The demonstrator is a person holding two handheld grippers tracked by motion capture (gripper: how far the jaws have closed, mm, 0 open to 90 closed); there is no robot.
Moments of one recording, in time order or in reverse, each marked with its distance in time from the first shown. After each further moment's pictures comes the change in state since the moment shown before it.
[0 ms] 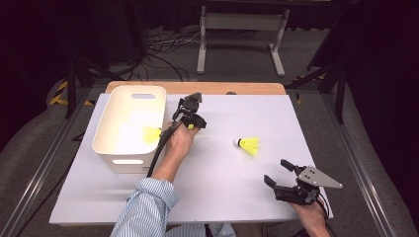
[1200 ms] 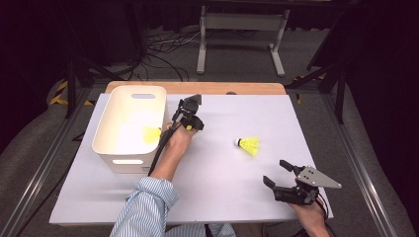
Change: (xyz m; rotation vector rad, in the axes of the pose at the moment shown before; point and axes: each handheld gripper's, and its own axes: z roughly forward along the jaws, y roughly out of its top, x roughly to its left) left arm 0.003 0.000 0.008 0.043 0.025 0.040; right arm 0.001 0.000 0.001 0.002 0.011 -0.005
